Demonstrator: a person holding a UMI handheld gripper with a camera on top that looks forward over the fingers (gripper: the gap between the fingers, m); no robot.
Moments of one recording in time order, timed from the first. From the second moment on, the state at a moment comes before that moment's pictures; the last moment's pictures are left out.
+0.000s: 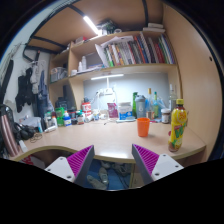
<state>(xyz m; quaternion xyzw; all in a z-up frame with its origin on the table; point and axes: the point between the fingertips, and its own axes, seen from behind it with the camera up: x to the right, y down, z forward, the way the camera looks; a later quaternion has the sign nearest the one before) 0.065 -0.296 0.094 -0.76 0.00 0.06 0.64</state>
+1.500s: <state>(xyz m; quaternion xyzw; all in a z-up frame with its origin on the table) 0.359 -0.137 0.153 -0.68 0.06 -0.21 0.70</state>
